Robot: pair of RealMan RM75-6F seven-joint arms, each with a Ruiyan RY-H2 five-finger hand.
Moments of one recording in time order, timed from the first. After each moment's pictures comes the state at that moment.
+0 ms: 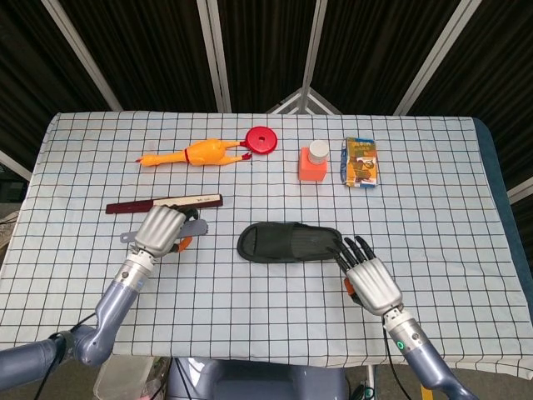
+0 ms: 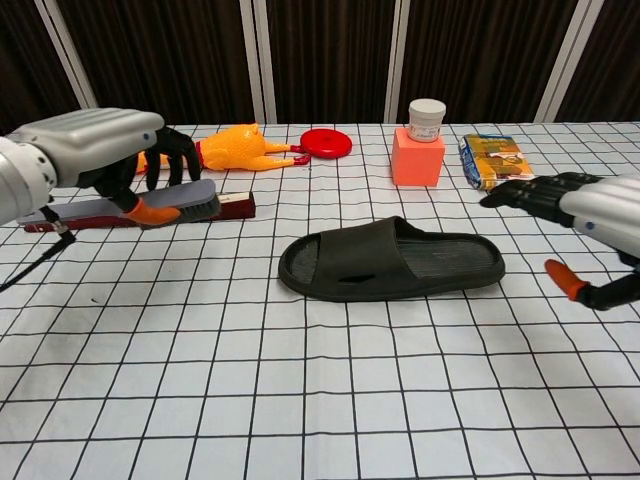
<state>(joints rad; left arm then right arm) -0.64 -1.55 -0.27 -1.55 1.19 0.99 0.54 0.36 -1.36 0.13 -1.76 -1.47 1.05 -0.50</state>
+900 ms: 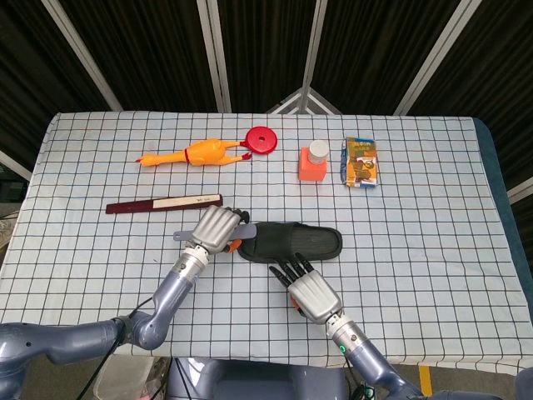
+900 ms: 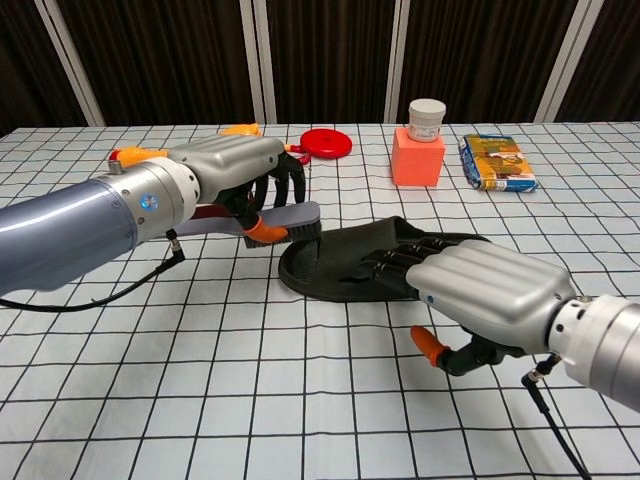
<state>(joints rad) -0.86 -1.77 -0.30 -1.39 1.02 0.92 0.61 0.50 -1.63 0.10 -1.73 -1.31 0.97 -0.73</state>
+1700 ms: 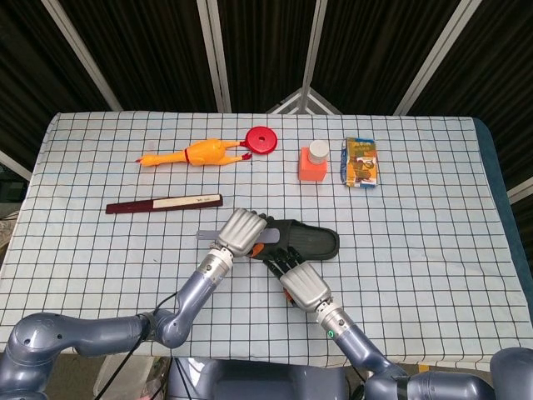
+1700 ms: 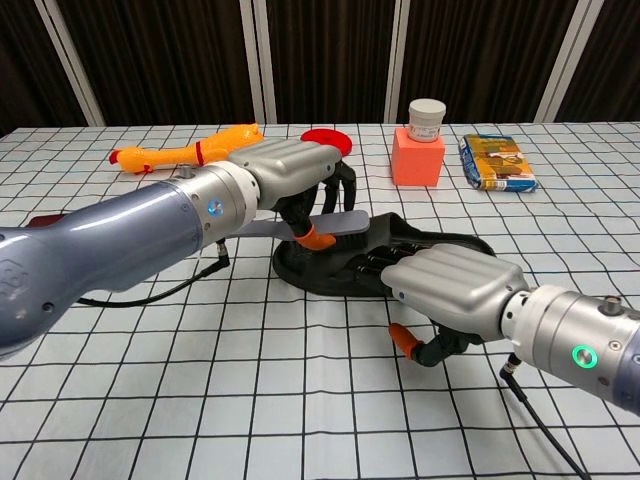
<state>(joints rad) -0.99 -1.86 -0.30 -1.31 0.95 0.90 0.67 0.60 -1.68 0.12 -1.63 -1.19 0.92 -0.69</state>
